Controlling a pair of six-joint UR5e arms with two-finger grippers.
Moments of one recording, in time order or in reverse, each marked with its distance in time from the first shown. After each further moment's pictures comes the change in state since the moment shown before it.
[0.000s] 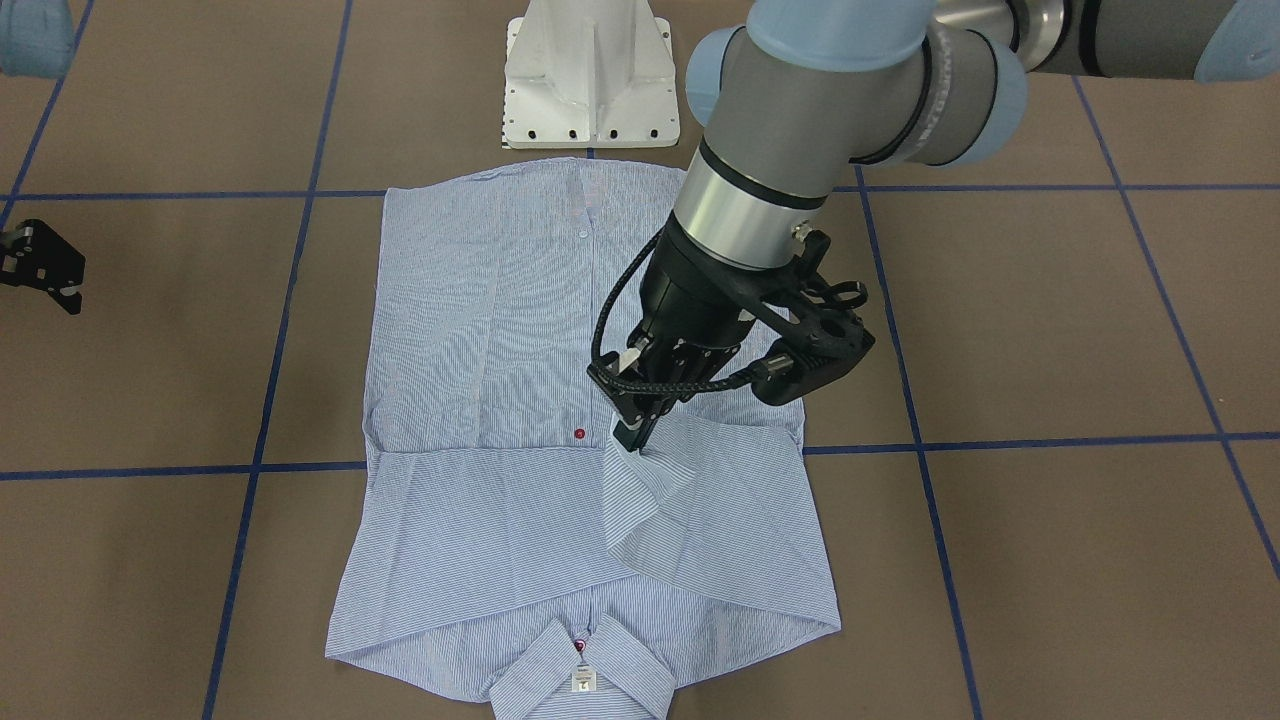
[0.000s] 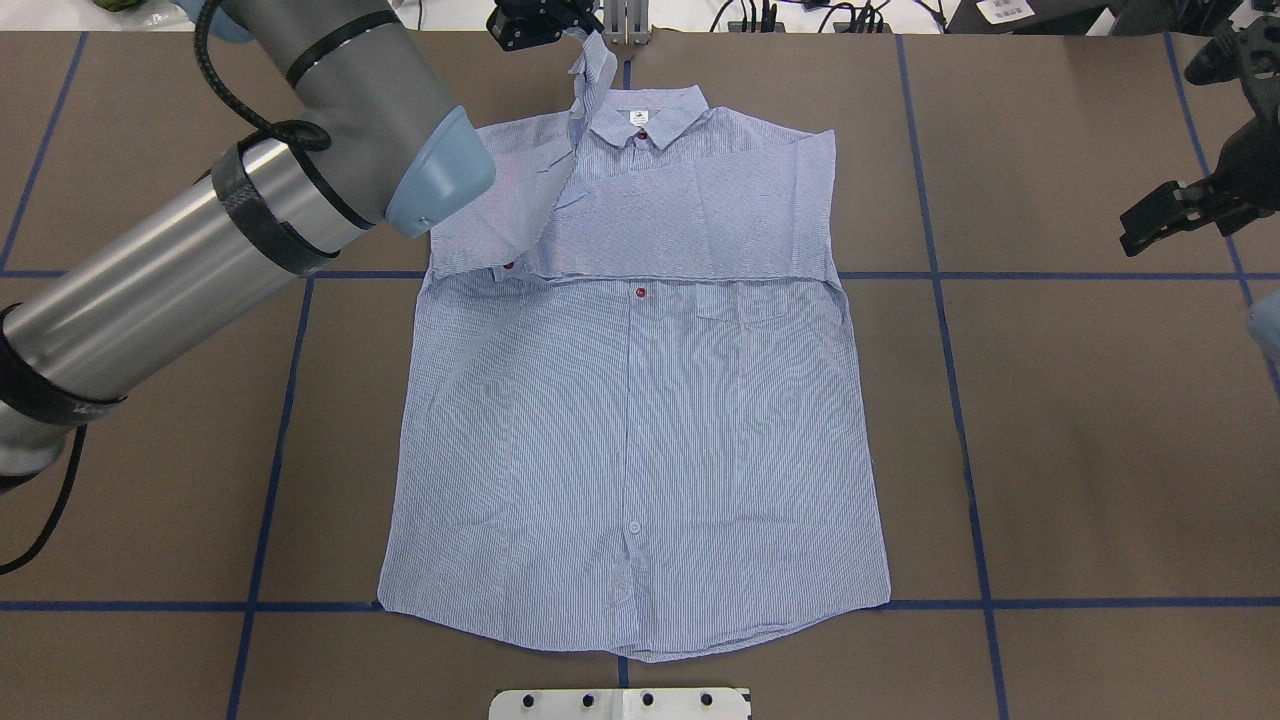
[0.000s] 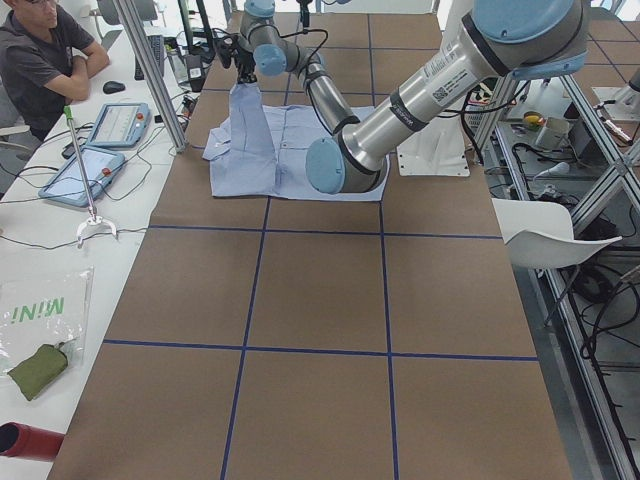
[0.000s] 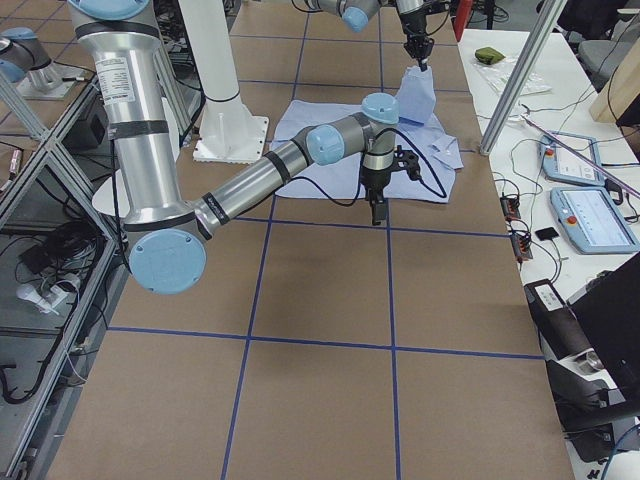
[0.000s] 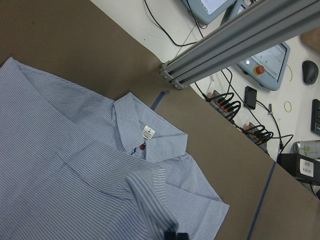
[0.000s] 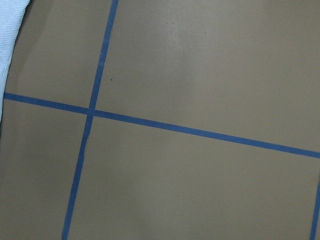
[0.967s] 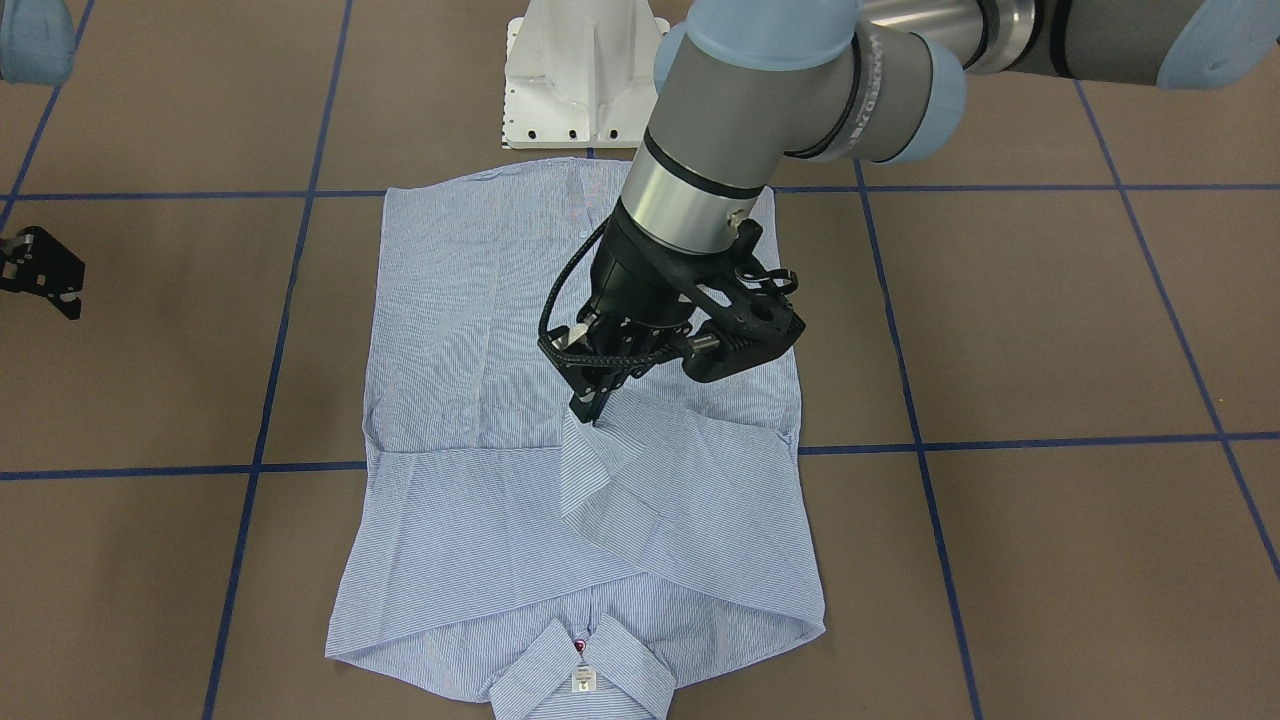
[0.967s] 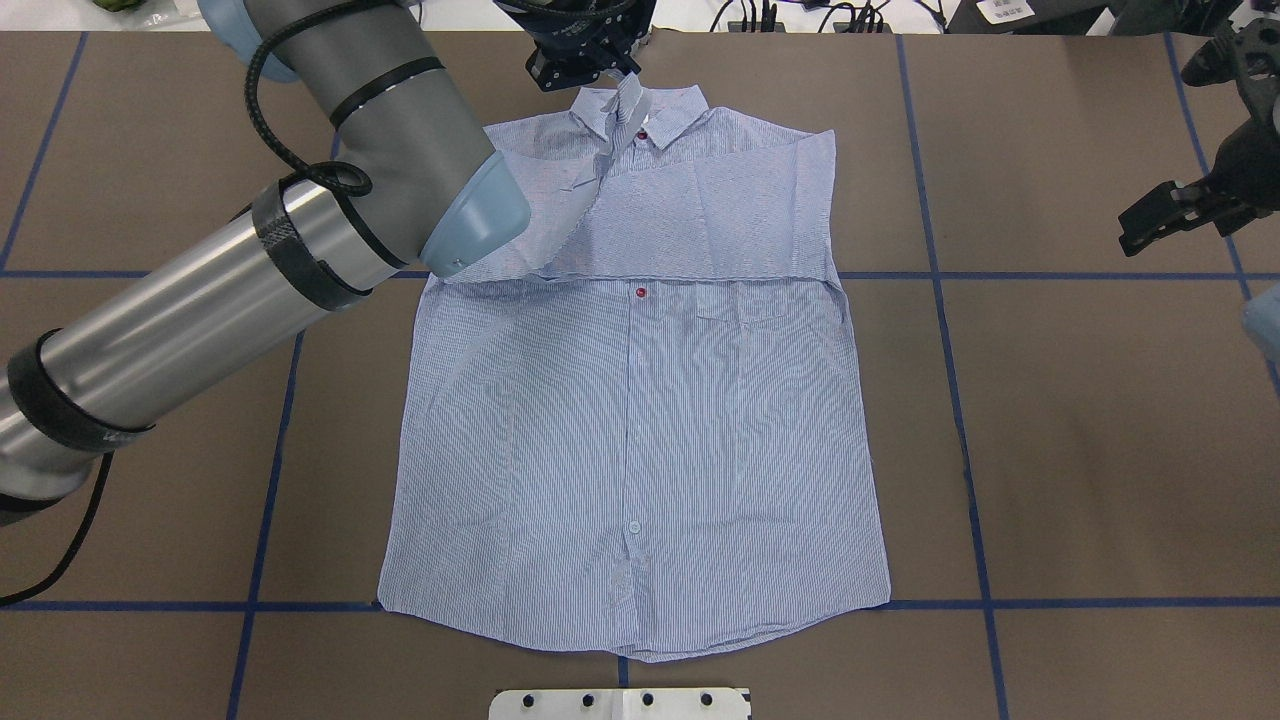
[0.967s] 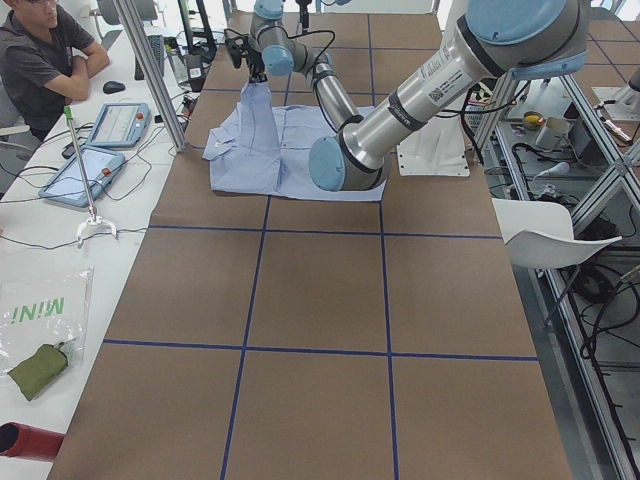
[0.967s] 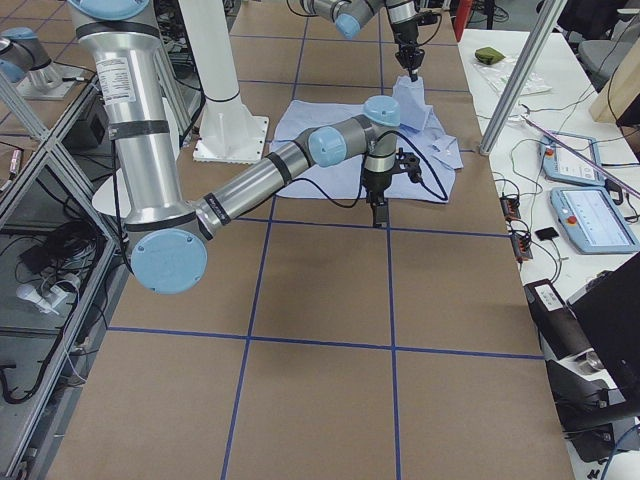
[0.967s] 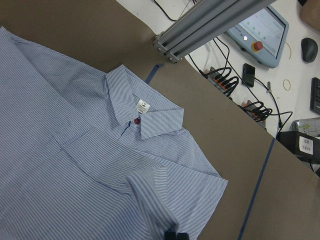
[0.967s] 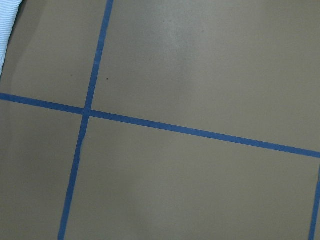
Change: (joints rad) left arm 0.052 -0.011 0.002 -0.004 0.003 0.001; right arm -0.001 0.004 -0.015 0.000 -0.002 -0.001
